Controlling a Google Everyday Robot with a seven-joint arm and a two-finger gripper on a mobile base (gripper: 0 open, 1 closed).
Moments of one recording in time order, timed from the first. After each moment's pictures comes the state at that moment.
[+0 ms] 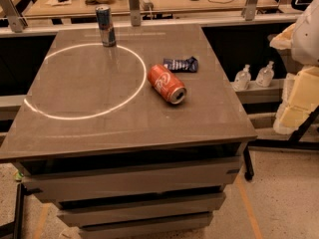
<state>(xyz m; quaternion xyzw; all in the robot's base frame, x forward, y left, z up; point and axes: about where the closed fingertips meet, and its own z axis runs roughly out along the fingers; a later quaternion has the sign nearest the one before) 0.438 -0.217 0.976 -0.60 0.78 -0.03 0.16</state>
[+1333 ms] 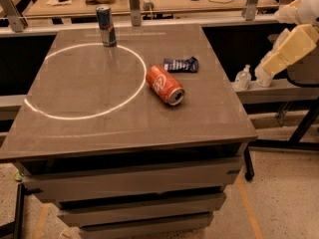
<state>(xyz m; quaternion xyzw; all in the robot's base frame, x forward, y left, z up) 0.532 -0.230 0.999 -0.50 0.80 0.08 0.32</state>
